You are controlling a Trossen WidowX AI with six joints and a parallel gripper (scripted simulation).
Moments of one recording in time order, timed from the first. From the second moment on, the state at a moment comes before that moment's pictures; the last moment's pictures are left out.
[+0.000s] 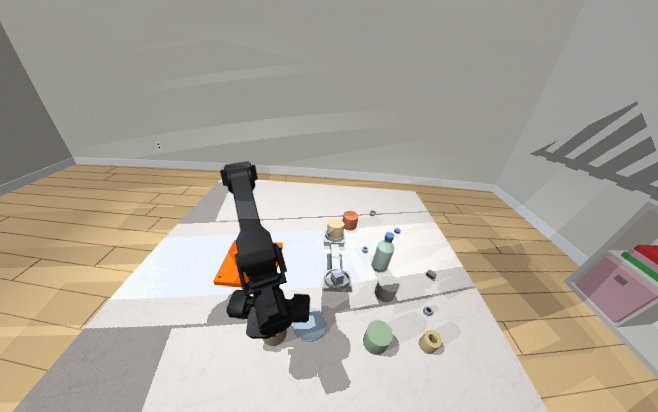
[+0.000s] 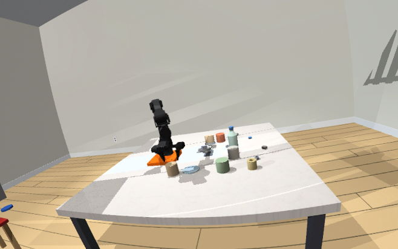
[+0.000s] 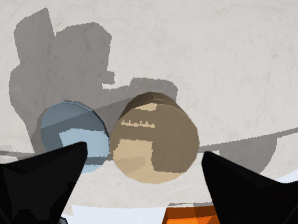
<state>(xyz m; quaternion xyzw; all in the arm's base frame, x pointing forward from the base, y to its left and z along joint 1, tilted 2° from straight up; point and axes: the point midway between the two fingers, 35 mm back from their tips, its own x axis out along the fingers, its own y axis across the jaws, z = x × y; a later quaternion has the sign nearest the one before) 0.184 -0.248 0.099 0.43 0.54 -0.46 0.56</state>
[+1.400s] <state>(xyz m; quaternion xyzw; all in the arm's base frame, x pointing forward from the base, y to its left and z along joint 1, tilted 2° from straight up) 0.321 -0.061 0.105 0.31 0.63 -0.32 0.64</state>
